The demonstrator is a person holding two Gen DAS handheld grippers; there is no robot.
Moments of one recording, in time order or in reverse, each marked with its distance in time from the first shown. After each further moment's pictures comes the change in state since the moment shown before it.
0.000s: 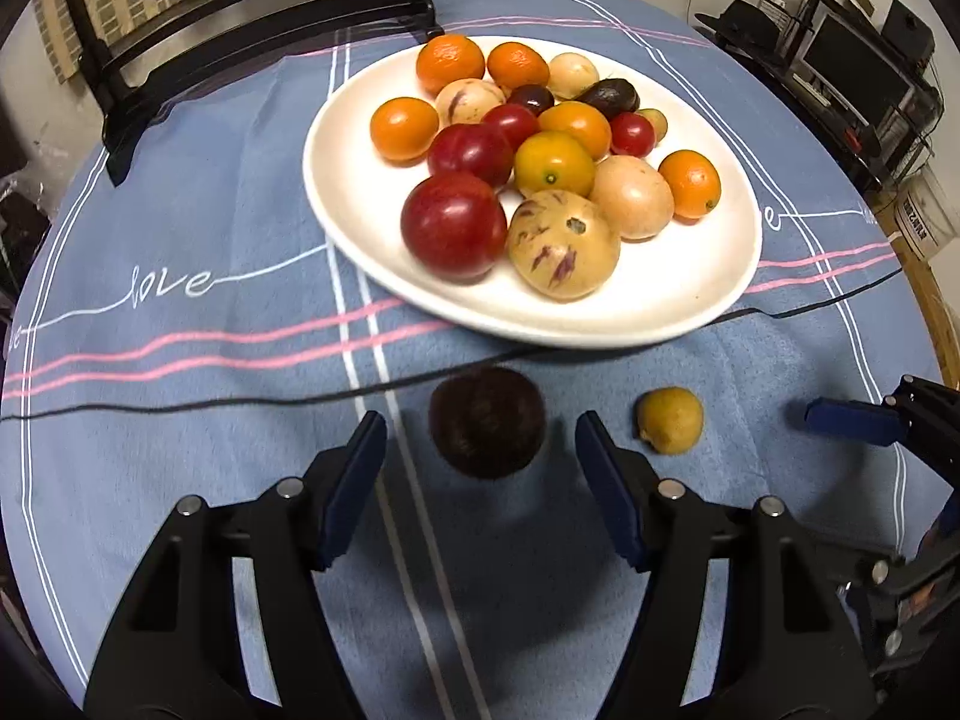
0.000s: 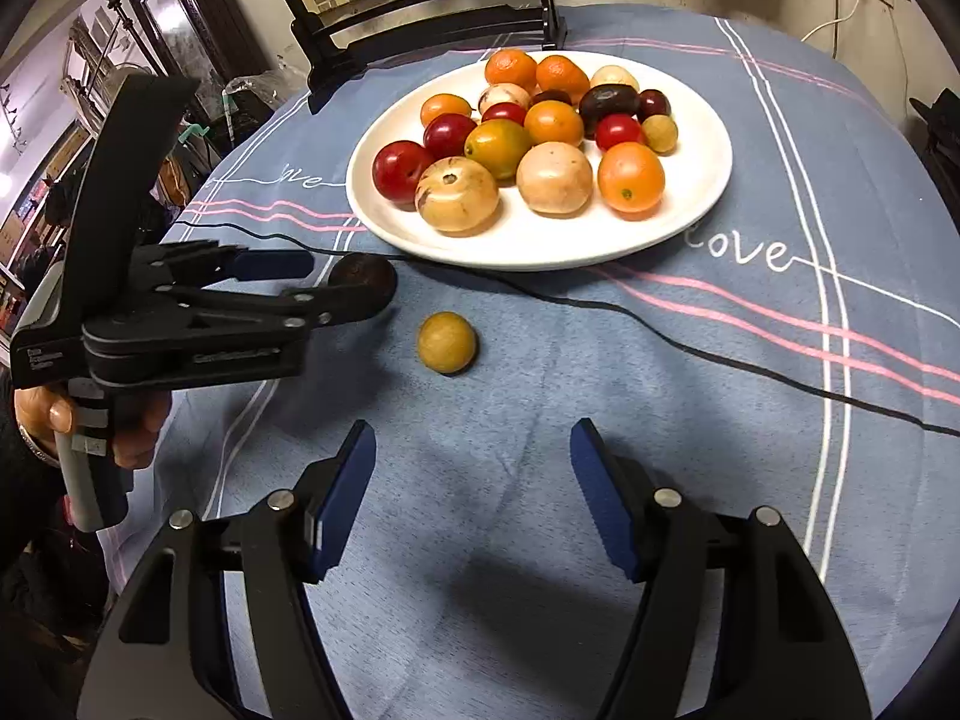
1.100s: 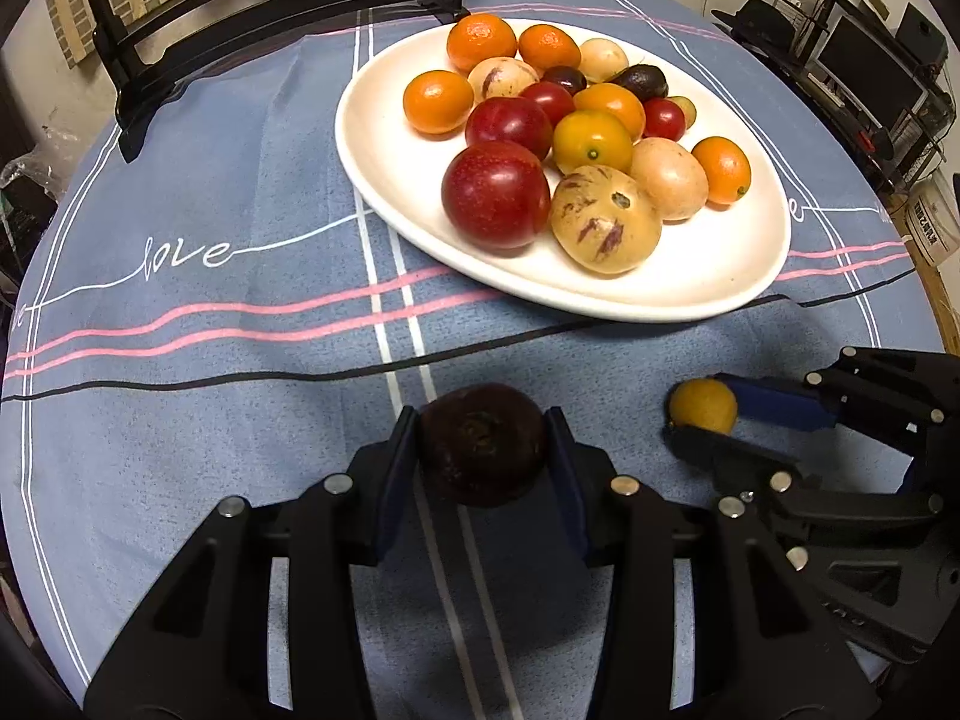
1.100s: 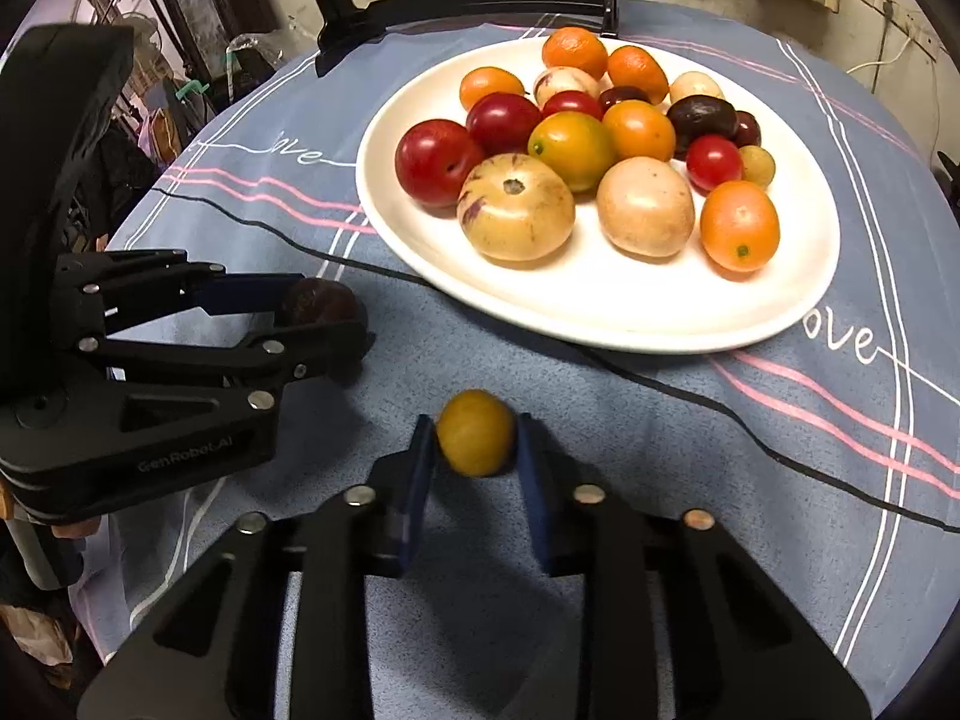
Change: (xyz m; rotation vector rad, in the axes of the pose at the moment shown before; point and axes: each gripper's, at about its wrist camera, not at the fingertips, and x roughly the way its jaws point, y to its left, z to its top) left arm 0.005 0.014 -0.008 -0.027 0.021 0.016; right arm 0.051 0.027 0.035 -0.088 0.035 -0.054
